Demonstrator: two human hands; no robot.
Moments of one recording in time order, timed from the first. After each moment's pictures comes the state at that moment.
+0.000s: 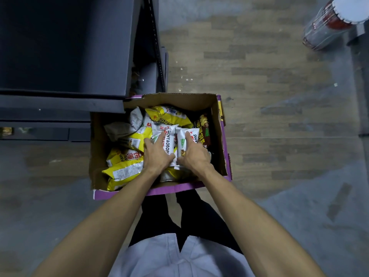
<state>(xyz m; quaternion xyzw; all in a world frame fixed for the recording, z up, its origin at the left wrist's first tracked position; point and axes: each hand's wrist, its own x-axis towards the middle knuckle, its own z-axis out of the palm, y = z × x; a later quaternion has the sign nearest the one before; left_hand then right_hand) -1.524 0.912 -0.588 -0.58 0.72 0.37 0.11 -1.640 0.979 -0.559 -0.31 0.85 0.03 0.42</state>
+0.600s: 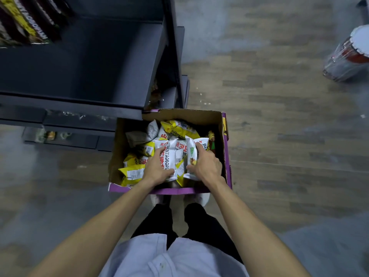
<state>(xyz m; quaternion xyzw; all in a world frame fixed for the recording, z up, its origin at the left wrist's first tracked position) -1.493 0.930 -0.535 -0.60 0.67 0.43 0.04 -1.653 1.003 -0.518 -0.37 0.86 -0.05 0.35</state>
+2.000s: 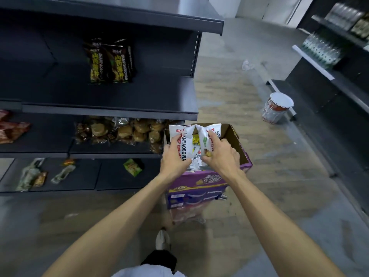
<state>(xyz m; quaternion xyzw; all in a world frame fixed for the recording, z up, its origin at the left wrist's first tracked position) -1.277 0.937 -0.388 -0.42 0.76 0.46 -0.19 -1.399 1.036 -0.344 -0.37 0.92 -0.10 0.03</state>
